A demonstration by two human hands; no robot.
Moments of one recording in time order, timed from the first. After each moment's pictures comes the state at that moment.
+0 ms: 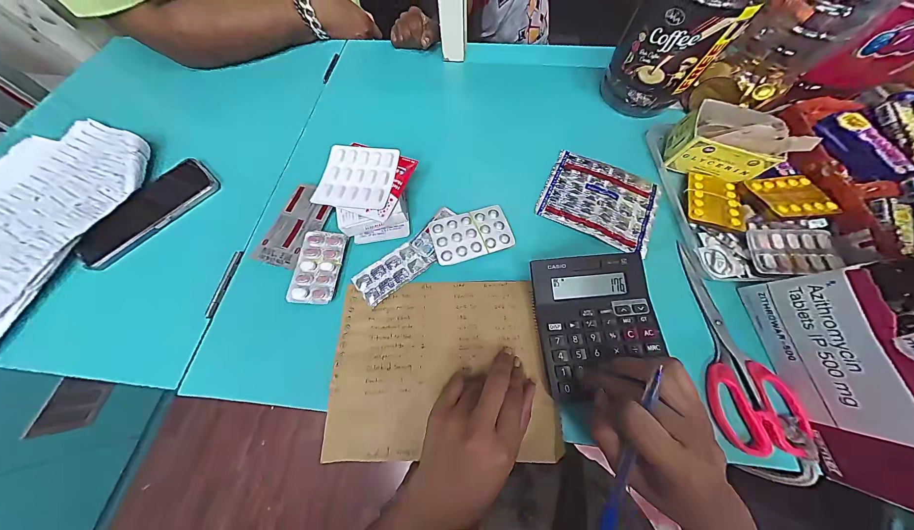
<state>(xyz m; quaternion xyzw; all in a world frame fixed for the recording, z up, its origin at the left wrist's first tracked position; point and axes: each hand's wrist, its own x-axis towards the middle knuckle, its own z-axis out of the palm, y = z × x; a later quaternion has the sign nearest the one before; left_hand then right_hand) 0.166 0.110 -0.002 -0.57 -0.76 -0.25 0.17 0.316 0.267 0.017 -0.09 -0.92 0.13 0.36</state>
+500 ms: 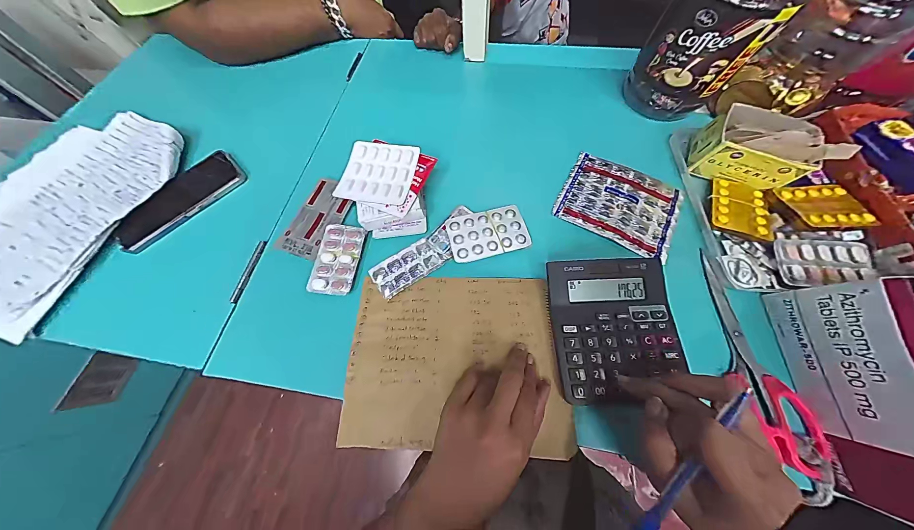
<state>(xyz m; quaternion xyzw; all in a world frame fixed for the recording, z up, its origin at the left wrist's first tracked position) 0.166 0.111 0.002 -0.57 -0.77 -0.24 0.16 0.324 0.266 0.014 -0.15 -0.88 0.15 0.42</state>
